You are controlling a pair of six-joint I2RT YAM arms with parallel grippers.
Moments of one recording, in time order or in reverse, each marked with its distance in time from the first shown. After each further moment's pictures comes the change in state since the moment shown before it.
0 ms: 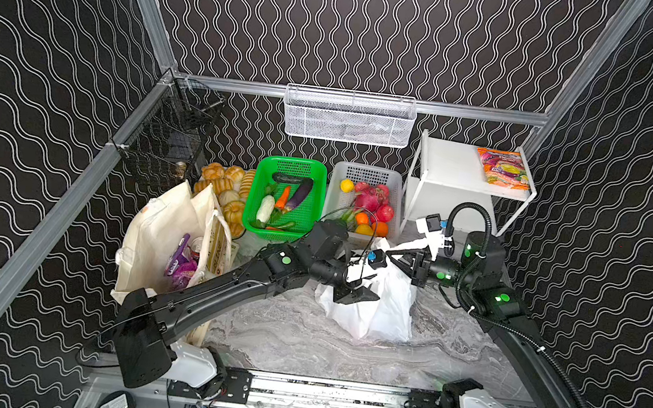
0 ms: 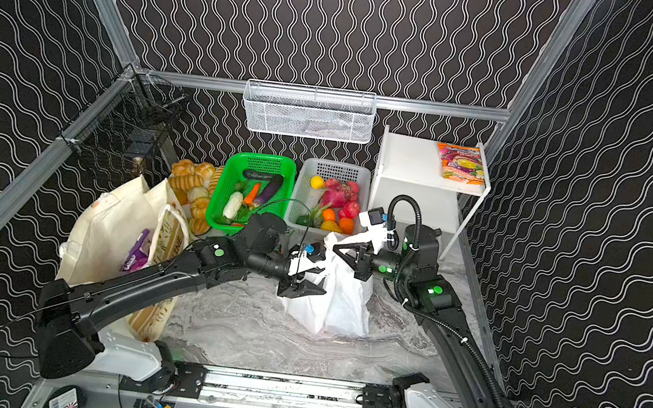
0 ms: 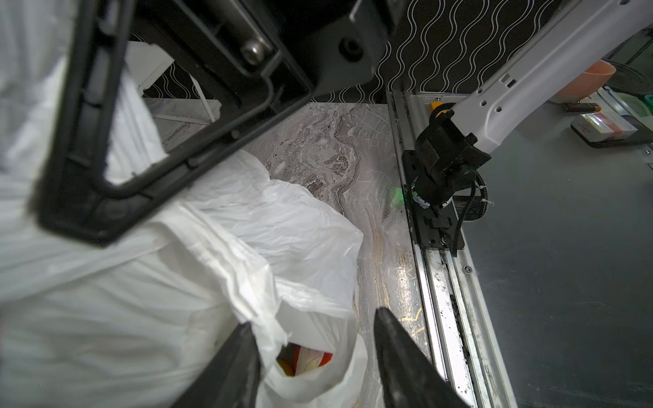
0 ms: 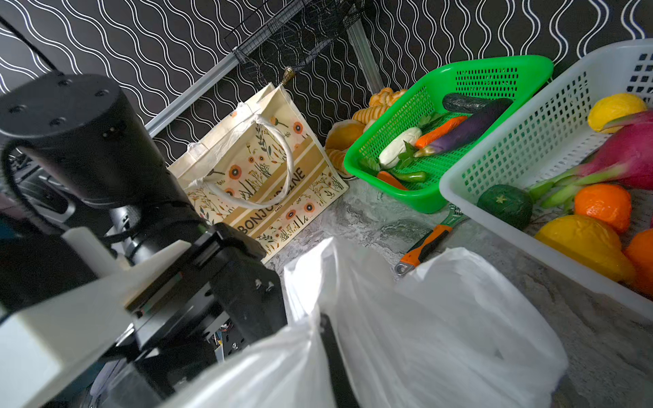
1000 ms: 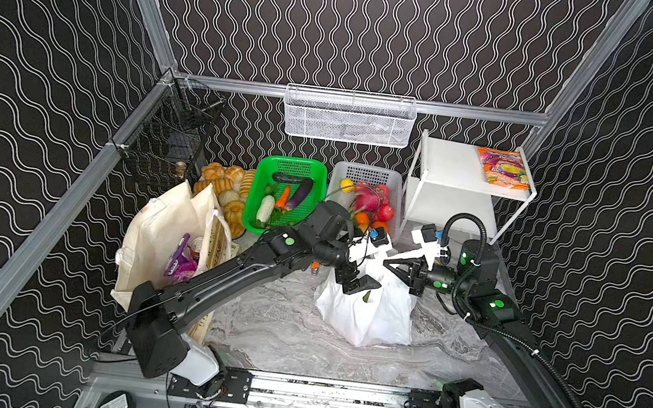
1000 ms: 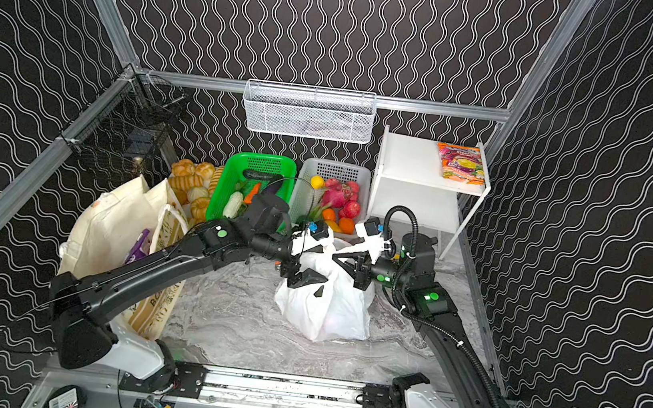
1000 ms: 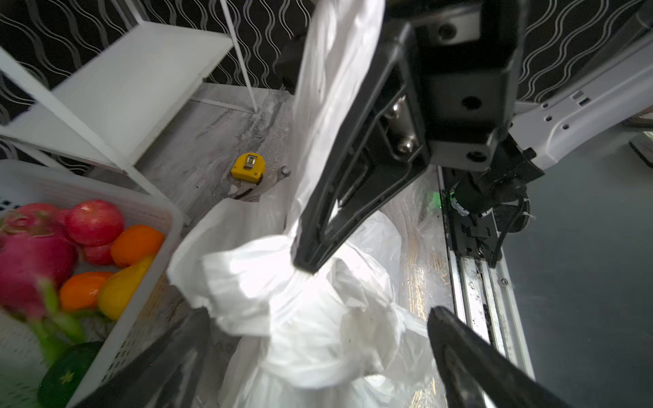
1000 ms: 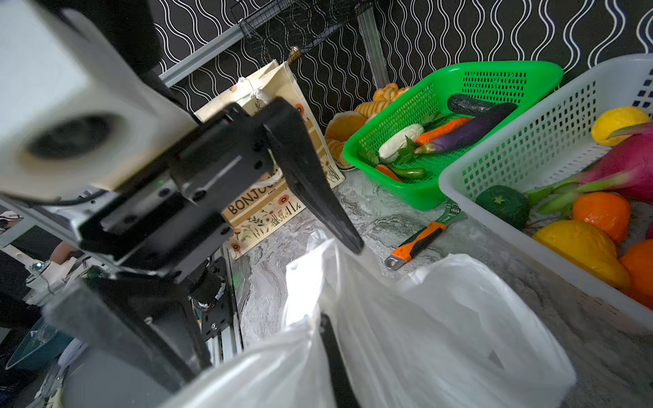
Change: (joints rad) left arm 0.072 0.129 0.210 -0.163 -0.016 0.039; right arm -0.002 -0.027 -0.098 0.054 -0.020 -0.116
